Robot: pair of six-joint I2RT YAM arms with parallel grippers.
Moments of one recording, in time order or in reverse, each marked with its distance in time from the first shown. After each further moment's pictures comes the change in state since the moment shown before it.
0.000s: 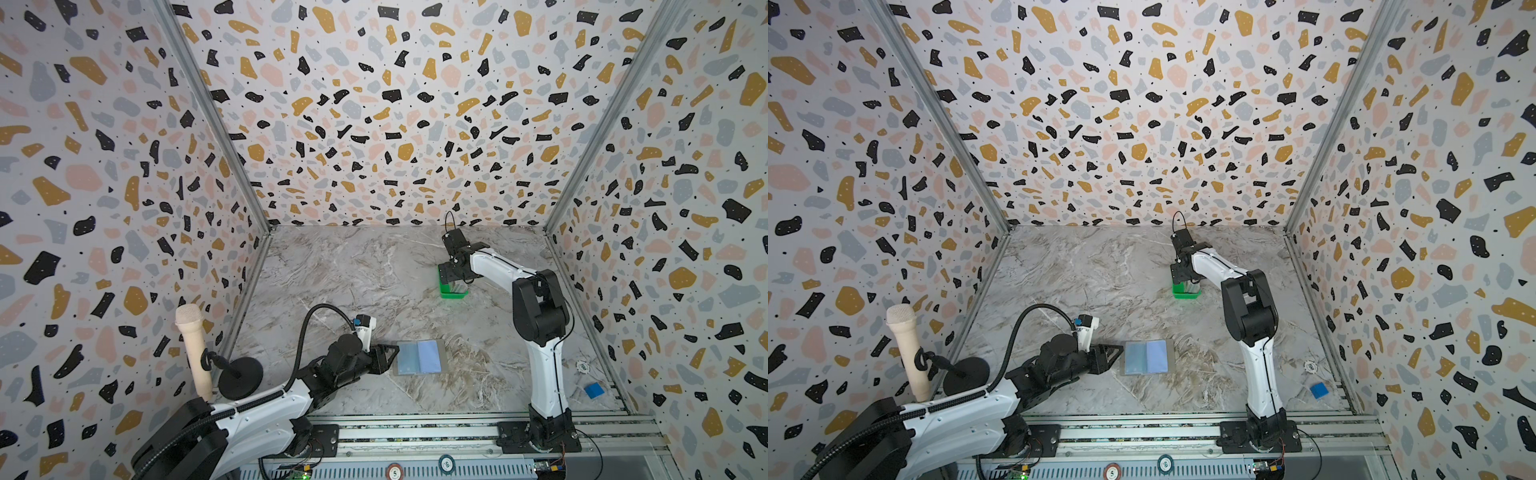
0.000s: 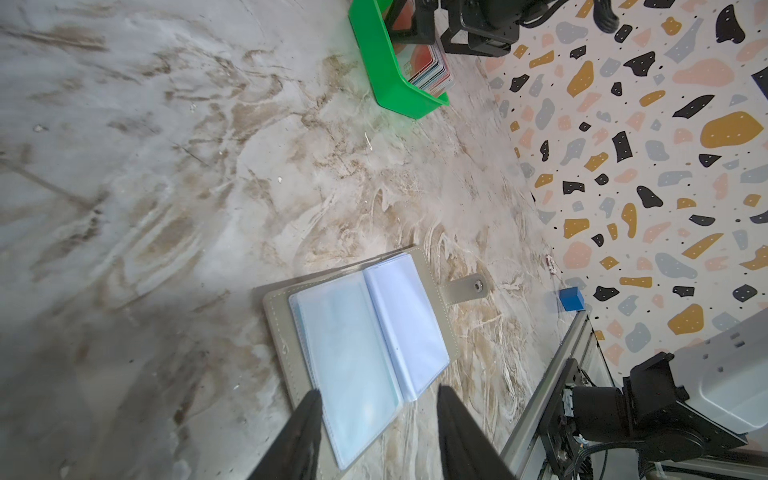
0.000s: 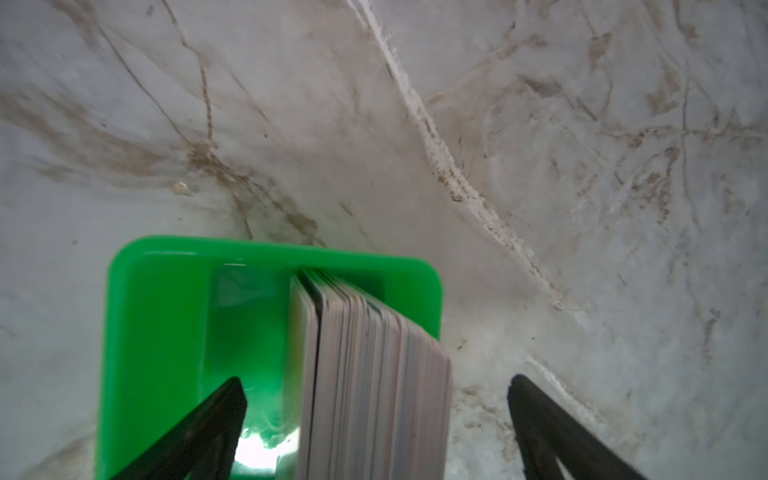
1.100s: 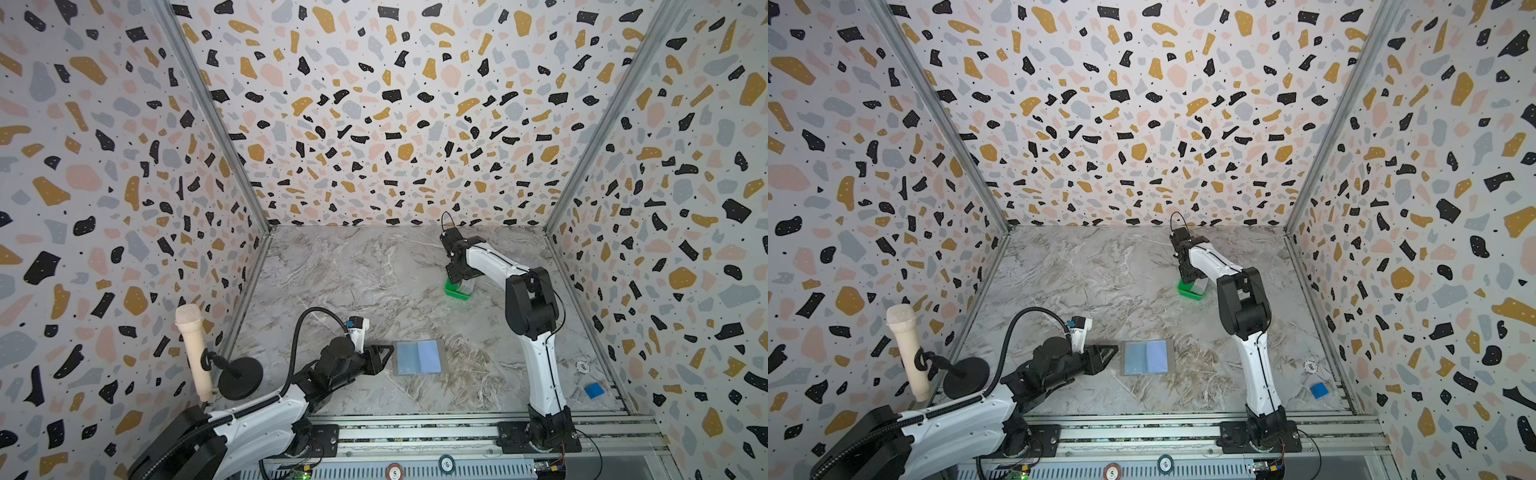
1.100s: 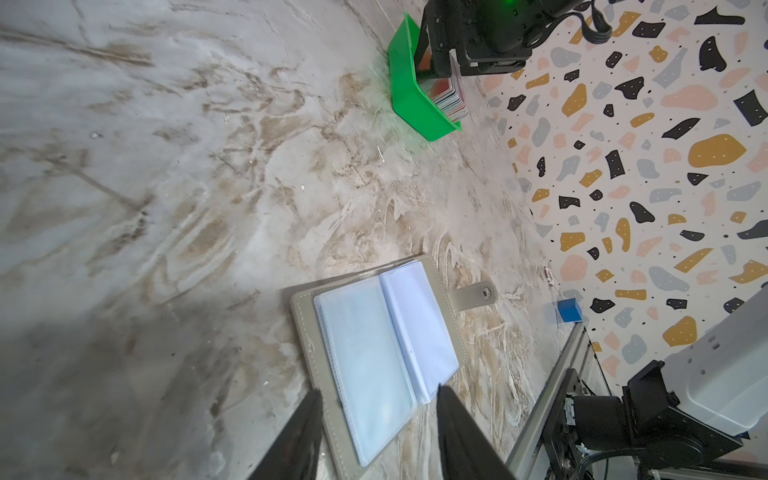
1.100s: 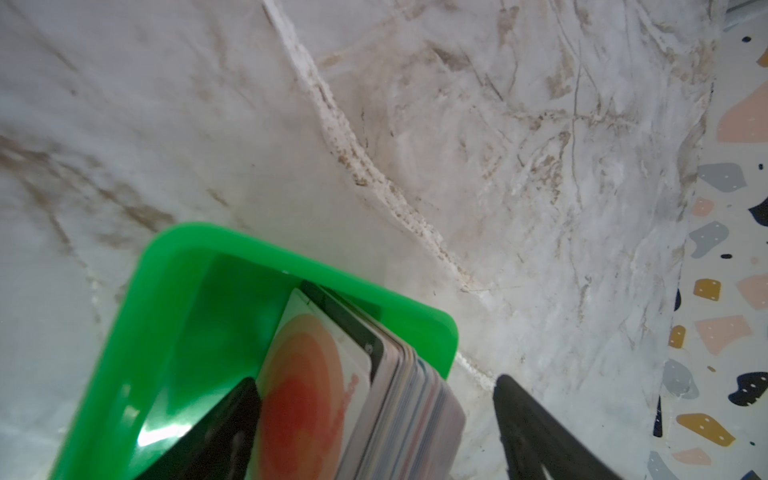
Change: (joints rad) left arm 0.063 -0.043 -0.071 0.056 0.032 0.001; right arm -0.017 0.073 0.134 -0.196 0.187 -0.026
